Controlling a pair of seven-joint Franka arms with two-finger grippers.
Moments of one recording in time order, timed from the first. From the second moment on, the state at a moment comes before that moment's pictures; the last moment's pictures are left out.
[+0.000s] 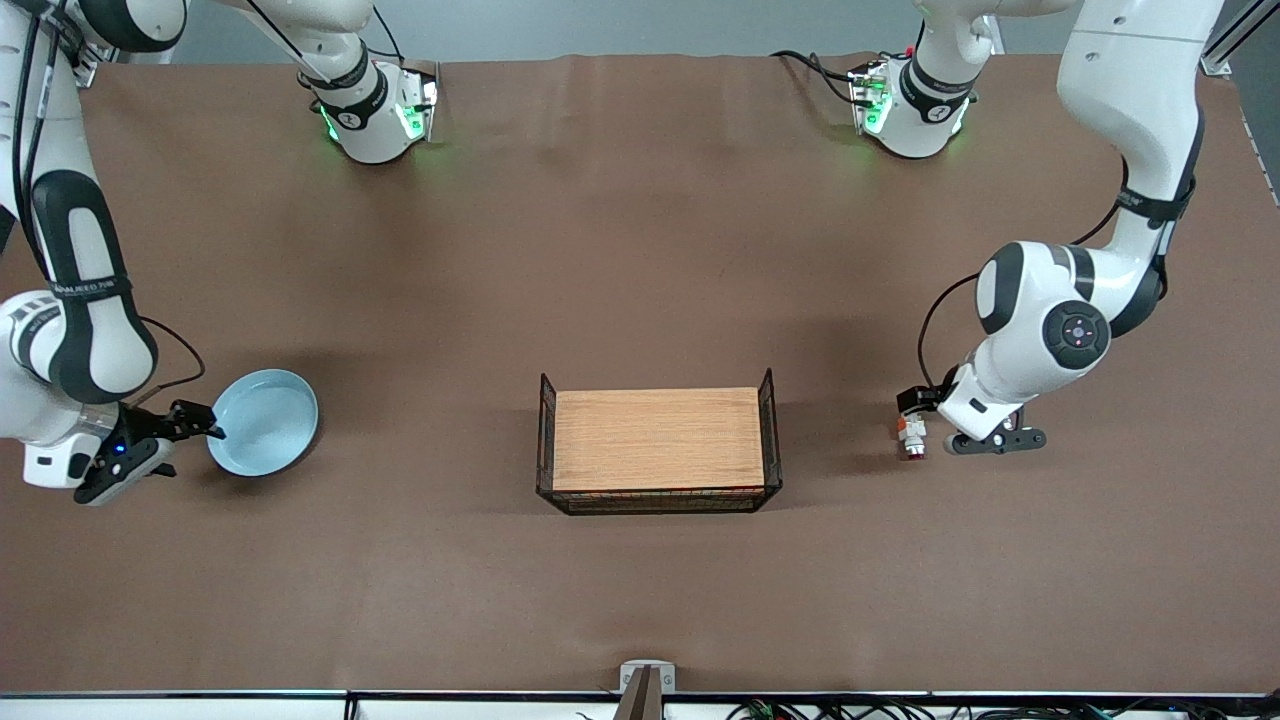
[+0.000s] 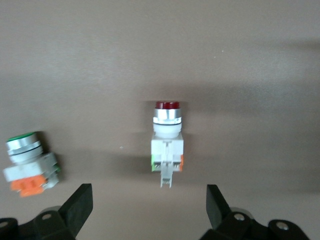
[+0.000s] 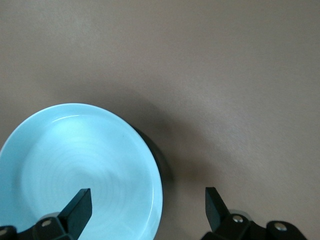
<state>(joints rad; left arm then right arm) -0.08 0.45 -0.08 -1.99 0.02 2.40 -0.20 -0.29 0.66 -0.02 -1.67 0.25 2.31 -1.15</state>
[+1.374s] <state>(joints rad) -0.08 0.61 -0.08 -1.90 0.02 2.47 -0.20 -0.29 0.72 -0.02 -1.70 0.28 2.40 -1.18</state>
